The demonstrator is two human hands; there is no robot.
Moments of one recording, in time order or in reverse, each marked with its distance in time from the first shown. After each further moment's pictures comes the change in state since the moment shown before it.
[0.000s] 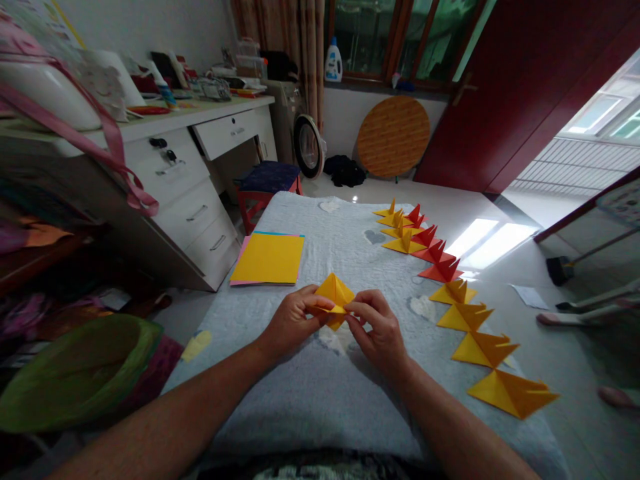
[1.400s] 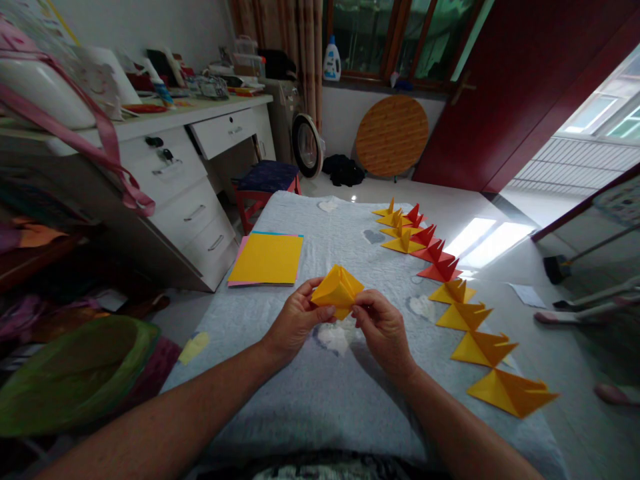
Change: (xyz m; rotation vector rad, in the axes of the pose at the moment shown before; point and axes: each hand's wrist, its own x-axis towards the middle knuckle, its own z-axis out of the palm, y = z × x) left_hand 0.001 -0.001 0.020 -0.737 0.127 -0.334; right_hand 0.001 0.007 0.002 0.237 0.074 0.329
